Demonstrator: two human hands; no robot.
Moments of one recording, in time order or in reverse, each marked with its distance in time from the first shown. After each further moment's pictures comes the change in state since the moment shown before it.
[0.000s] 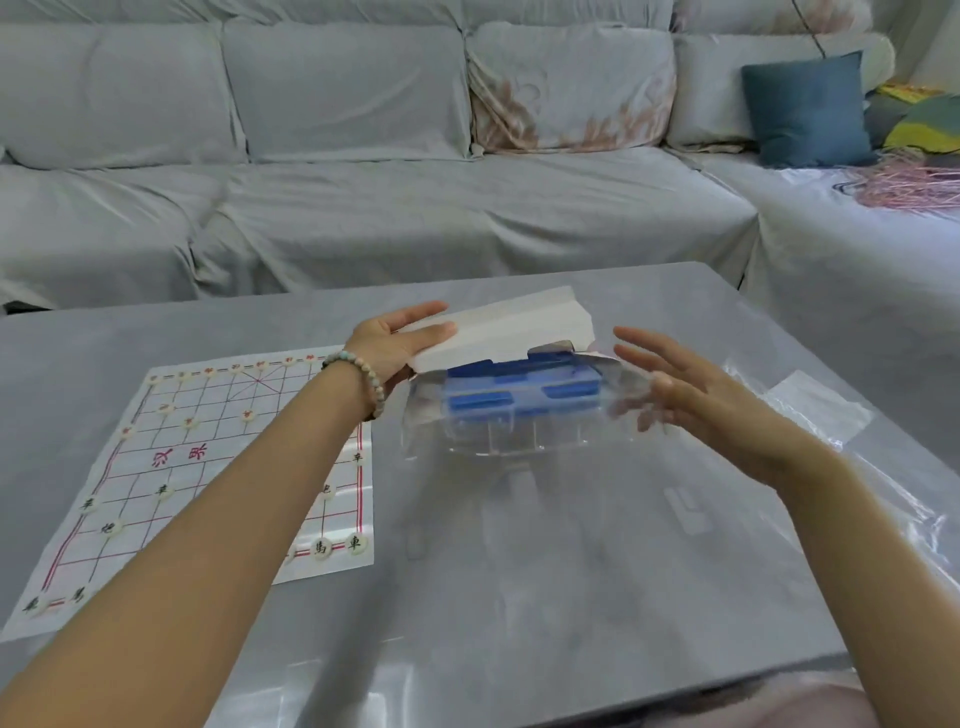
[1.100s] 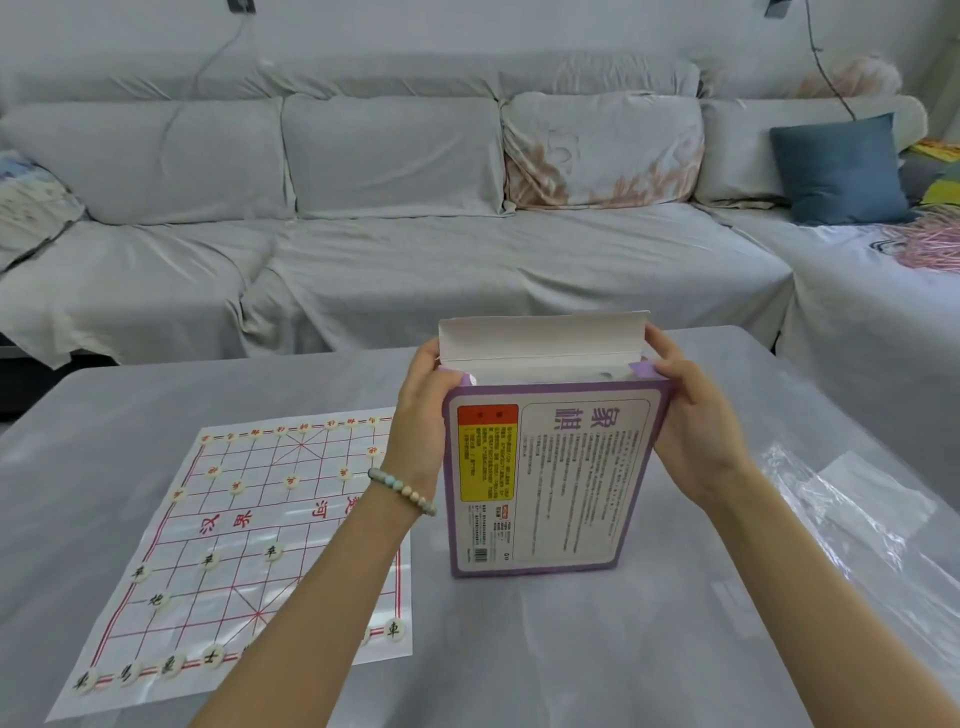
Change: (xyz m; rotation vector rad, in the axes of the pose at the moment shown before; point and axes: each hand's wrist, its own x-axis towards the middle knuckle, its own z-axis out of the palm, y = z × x) left_hand -0.036 0.034 0.013 -0.065 0.090 0.394; right_hand 0.083 -0.041 0.034 0.606 0.341 -0.095
